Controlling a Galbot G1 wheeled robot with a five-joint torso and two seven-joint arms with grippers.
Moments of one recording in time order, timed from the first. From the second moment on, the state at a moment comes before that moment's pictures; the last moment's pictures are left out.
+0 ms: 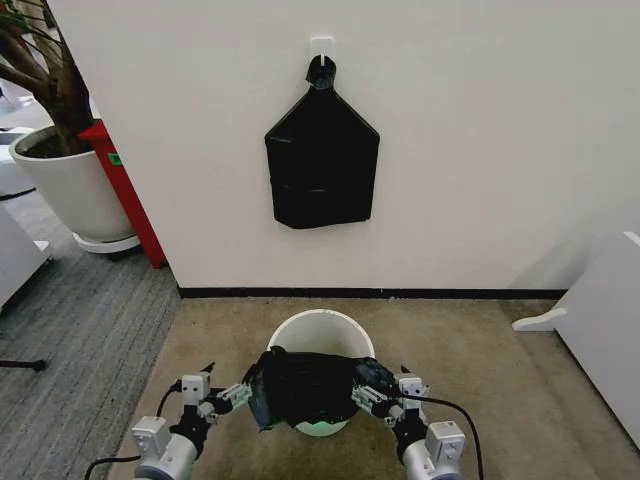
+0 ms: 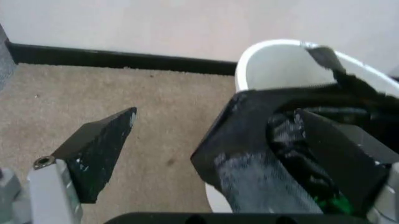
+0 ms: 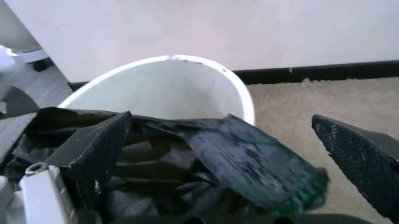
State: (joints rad) left arm 1.80 -1.08 -0.49 -2.18 -0.56 0.17 -0.07; right arm -1.63 1.14 0.04 2.23 0.39 -0.20 0.44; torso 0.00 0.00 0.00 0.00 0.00
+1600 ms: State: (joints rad) left arm 1.69 -1.07 -0.41 -2.11 -0.51 0.30 -0.08; right arm -1.64 1.19 0.03 2.21 0.33 -0.18 0.47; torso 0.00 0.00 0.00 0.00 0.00
